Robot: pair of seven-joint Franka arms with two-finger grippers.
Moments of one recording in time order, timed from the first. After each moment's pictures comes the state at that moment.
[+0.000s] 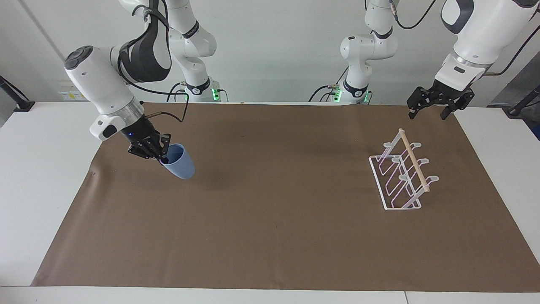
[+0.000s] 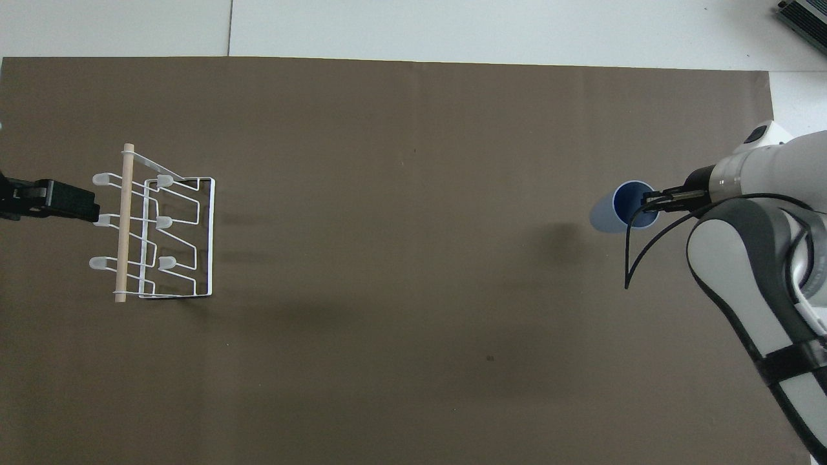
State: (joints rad) left arm 0.02 -0.05 -0.08 -1.63 0.00 1.57 0.02; right arm -0.06 0.08 0.03 -1.80 0.38 2.00 -0.28
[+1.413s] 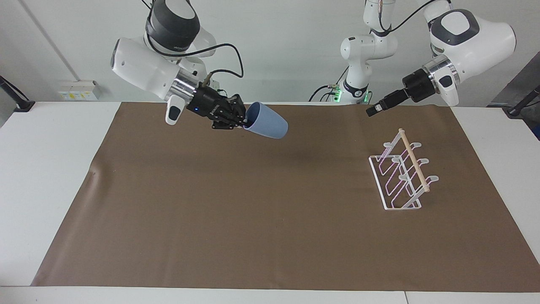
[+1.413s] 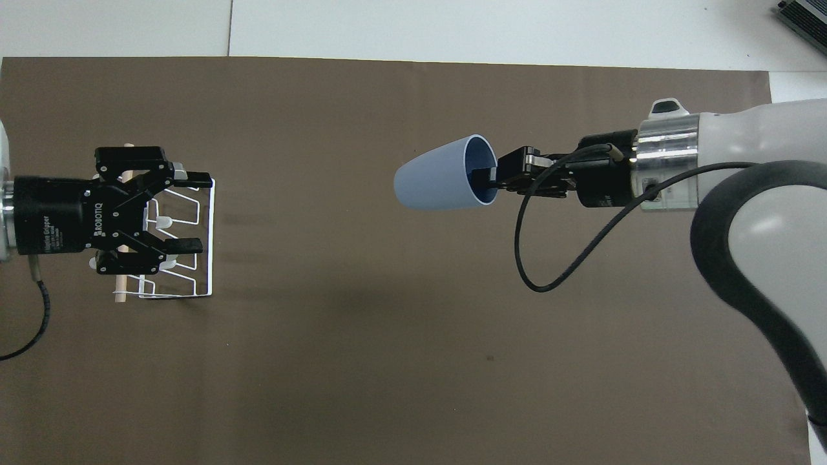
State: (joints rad) left arm 0.07 -0.17 -0.09 -1.99 -1.06 1.81 -0.59; right arm -0.07 0.06 0.33 -1.77 0.96 2.05 -0.01
